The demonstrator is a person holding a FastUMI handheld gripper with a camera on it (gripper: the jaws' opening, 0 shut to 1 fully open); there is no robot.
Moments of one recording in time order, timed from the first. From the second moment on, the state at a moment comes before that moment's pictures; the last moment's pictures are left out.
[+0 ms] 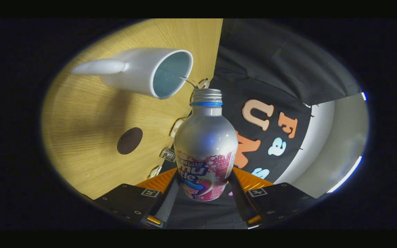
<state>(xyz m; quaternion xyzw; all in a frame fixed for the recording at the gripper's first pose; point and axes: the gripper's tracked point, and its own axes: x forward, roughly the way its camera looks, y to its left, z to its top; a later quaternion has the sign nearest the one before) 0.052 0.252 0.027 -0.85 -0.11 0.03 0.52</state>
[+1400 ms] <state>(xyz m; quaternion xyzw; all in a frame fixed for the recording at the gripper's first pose) 0.053 0.265 0.030 -0.89 -0.12 0.04 0.44</state>
